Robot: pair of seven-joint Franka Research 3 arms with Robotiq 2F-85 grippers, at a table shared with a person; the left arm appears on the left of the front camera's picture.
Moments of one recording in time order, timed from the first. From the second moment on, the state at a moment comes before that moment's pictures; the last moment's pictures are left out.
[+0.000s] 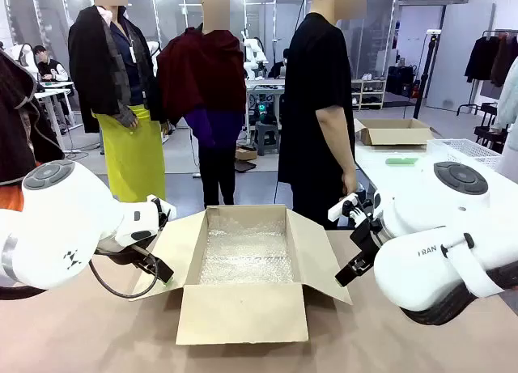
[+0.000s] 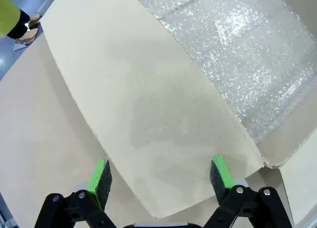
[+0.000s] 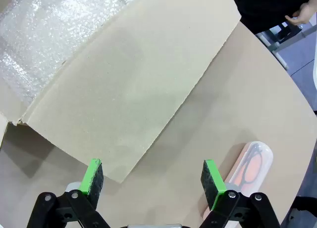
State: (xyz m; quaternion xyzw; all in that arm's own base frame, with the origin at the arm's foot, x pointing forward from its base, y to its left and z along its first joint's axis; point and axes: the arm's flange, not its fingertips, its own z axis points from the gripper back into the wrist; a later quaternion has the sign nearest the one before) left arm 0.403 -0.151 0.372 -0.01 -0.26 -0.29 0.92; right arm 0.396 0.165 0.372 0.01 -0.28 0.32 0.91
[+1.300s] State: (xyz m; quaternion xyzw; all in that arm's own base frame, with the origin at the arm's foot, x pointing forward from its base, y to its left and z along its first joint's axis) left arm 0.368 -0.145 0.500 -0.12 -0.28 -0.34 0.89; right arm 0.435 0.106 0.421 -0.01 -0.25 0.26 0.93
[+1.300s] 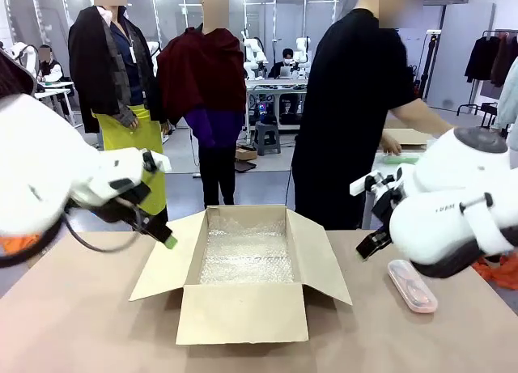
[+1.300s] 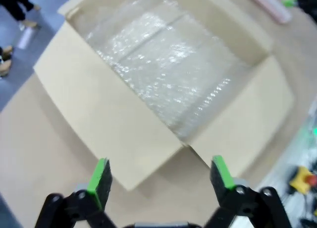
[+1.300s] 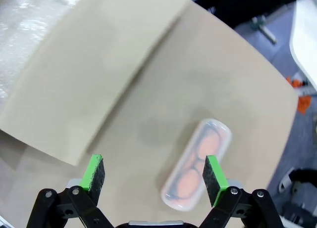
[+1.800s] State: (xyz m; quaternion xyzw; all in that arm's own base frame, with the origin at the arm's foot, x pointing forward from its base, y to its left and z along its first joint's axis) left arm 0.322 -0.070 0.586 -0.14 -0.29 -0.46 0.83; right arm 0.479 0.043 0.377 0.00 -0.14 0.14 0.98
